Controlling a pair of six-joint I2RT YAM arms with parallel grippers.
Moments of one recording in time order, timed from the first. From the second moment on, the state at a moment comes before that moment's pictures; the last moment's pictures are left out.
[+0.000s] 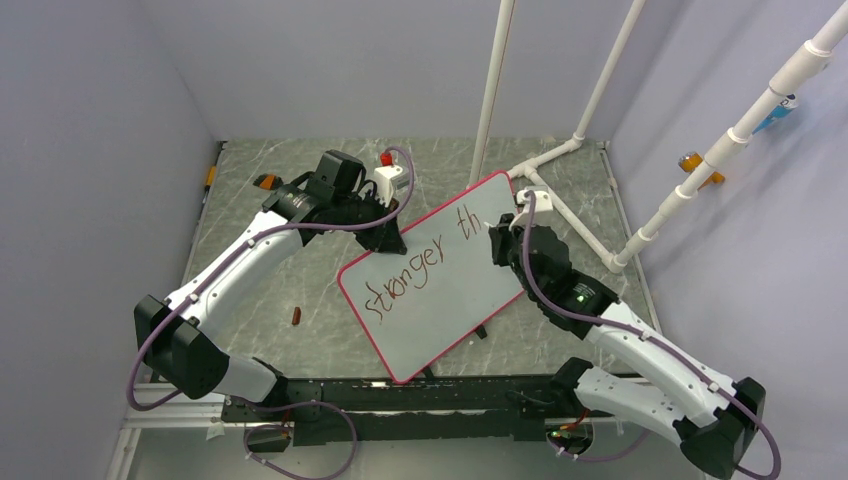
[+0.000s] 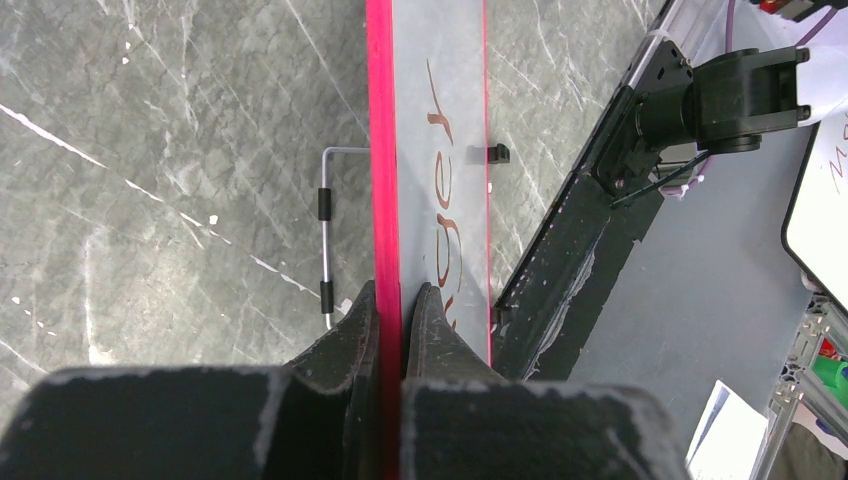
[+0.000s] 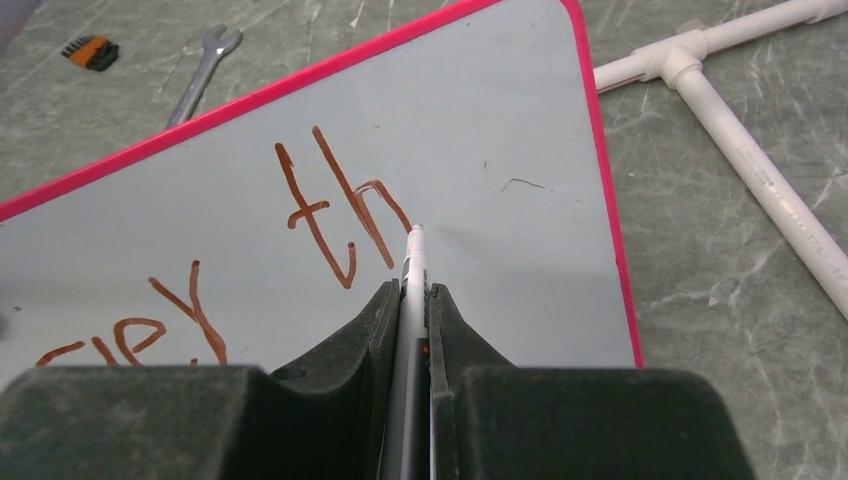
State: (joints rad) left arm -0.57 1.42 1.38 -0.76 0.56 -0.02; right arm 0.75 0.85 0.78 -0.22 0.49 0.29
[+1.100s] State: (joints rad) left arm -0.57 1.42 1.38 -0.76 0.56 -0.02; right arm 0.66 0.98 0.84 -0.16 0.43 0.25
